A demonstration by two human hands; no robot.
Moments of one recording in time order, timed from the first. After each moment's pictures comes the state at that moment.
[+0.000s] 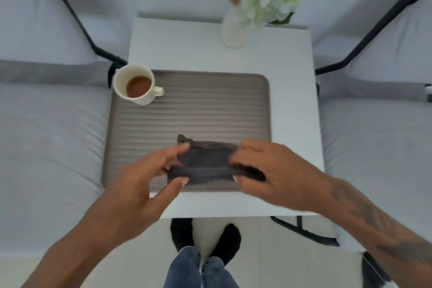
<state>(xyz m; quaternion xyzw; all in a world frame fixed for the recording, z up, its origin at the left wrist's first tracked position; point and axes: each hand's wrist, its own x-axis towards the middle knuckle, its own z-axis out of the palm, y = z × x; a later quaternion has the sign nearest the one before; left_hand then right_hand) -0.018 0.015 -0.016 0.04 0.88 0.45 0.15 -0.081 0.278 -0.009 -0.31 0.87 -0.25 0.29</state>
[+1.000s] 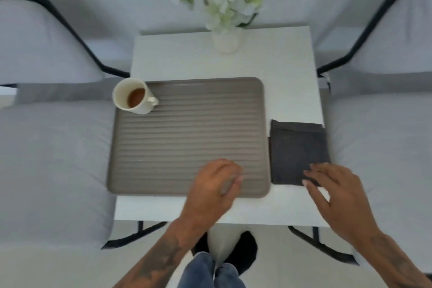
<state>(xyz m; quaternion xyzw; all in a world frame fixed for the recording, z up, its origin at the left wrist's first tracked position) -0.015 0.140 -0.120 0.11 0.92 0.38 0.00 -0.021 0.434 -0.138 -0.09 0.97 -0.22 0.05</state>
